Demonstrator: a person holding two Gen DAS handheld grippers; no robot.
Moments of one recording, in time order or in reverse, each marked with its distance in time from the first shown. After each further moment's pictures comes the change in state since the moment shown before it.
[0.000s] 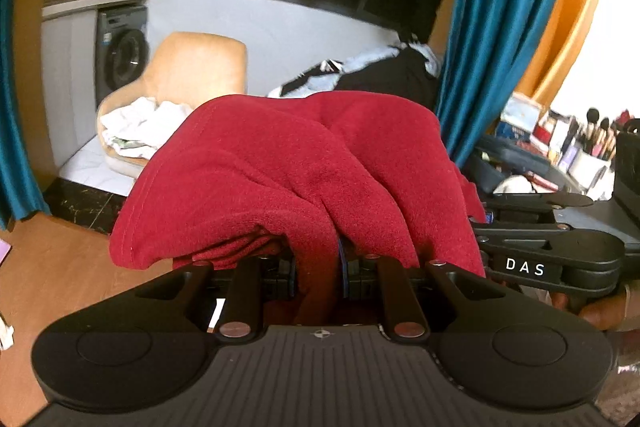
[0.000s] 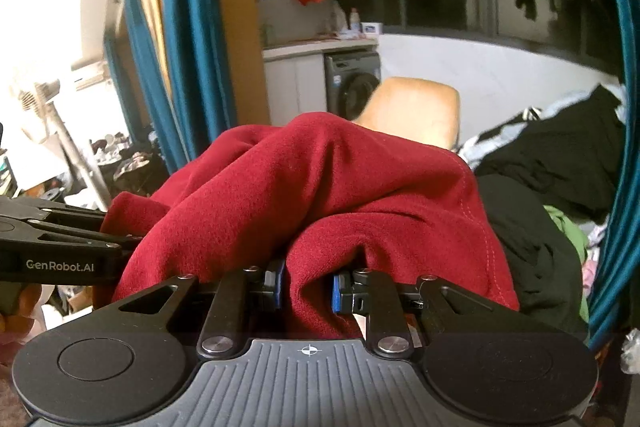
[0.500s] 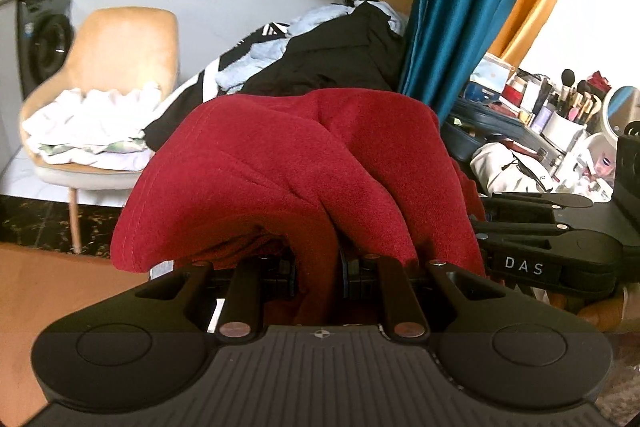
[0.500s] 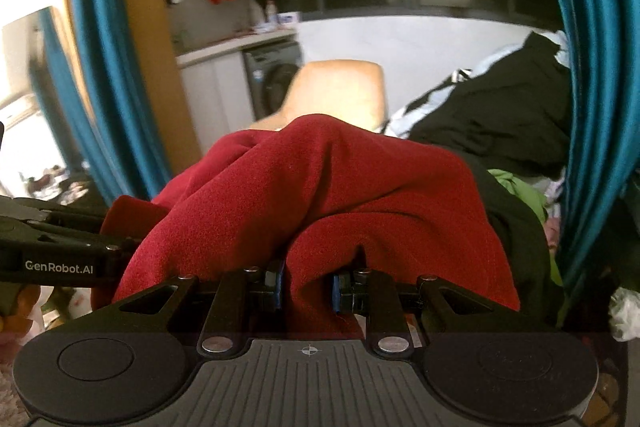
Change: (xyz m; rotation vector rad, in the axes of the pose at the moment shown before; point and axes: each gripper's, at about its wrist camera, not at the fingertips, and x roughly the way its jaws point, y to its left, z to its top) left arm 0.103 0.044 0.039 0.097 0.125 -0.205; right arm 0.075 -0.062 -0.004 0.162 0.006 -0.195
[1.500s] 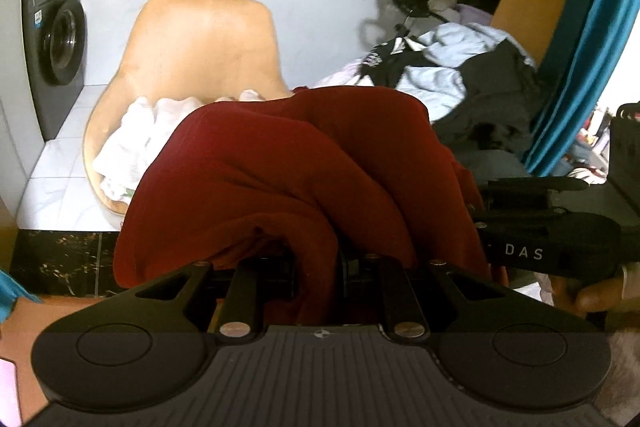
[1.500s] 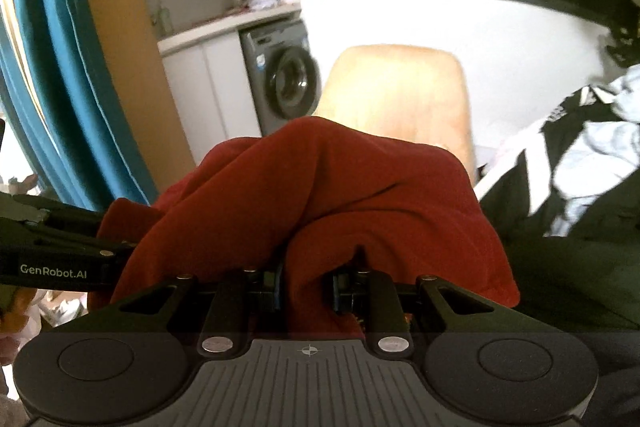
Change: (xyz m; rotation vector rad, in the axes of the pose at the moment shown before) left arm 0.021 0.431 0.143 0.035 0.102 -0.033; right arm 0.383 0.244 0.172 0.037 0.082 -0.018
